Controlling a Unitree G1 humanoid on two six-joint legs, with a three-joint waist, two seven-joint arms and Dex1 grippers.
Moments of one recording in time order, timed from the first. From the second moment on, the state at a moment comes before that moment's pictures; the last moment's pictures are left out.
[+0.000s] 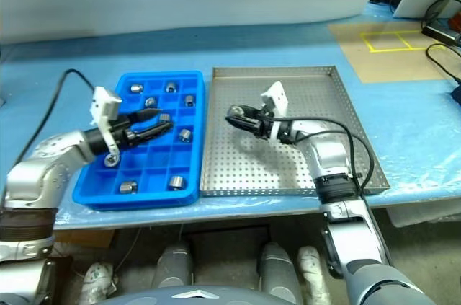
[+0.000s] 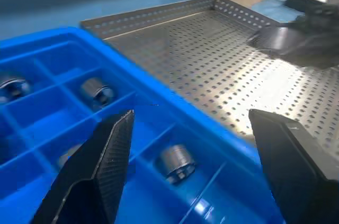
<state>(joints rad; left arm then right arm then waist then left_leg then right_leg) -0.30 0.65 0.22 -0.09 -0.57 0.59 -0.87 -0.65 -0.30 0.10 0.23 0.37 0.49 1.03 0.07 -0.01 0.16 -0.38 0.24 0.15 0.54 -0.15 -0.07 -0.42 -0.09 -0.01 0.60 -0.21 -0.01</state>
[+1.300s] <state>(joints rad) -0.16 0.63 0.31 -0.20 -0.61 0.59 -0.75 -0.99 0.06 0.24 0.90 0.15 0.21 1.08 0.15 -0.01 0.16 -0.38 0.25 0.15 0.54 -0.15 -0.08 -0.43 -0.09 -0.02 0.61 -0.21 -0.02</state>
